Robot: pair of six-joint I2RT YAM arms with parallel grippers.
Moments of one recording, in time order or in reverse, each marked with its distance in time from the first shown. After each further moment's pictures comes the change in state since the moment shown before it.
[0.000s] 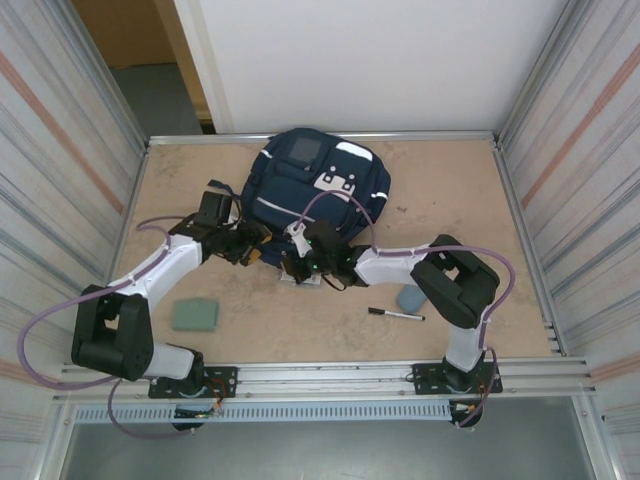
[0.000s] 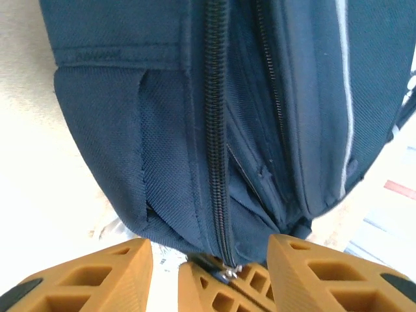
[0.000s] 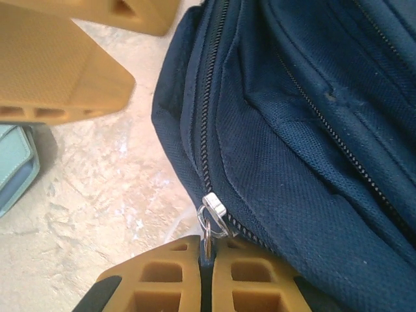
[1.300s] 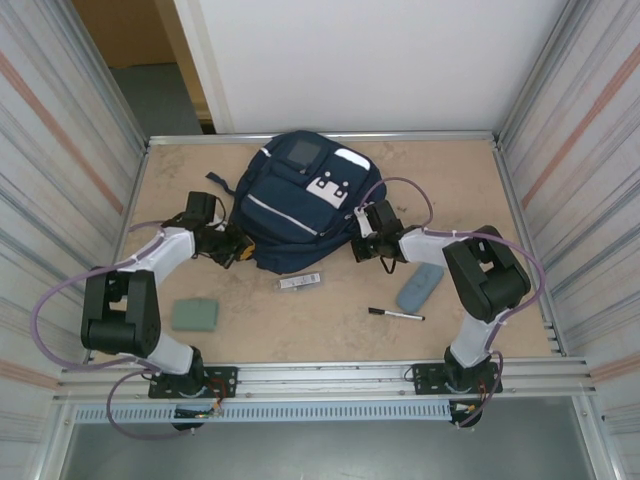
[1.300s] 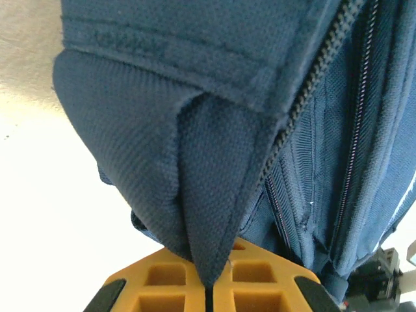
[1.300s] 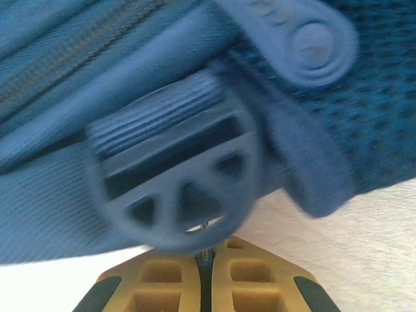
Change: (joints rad) left arm 0.164 0.124 0.020 -0.038 0.101 0.162; right arm -0.419 -0.081 -0.111 -0.285 0.097 -0.136
